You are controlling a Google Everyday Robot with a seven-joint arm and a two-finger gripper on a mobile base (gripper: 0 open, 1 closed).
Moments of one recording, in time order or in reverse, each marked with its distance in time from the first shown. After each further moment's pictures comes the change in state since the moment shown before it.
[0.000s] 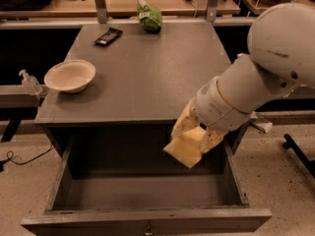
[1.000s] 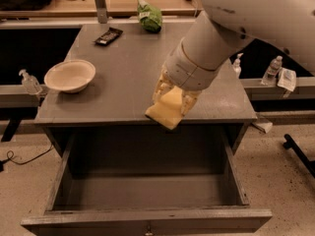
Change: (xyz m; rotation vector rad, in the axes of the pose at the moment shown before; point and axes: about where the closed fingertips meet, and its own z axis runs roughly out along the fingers) arm 0.053 -0.072 -0.011 -0.061 0.121 -0.074
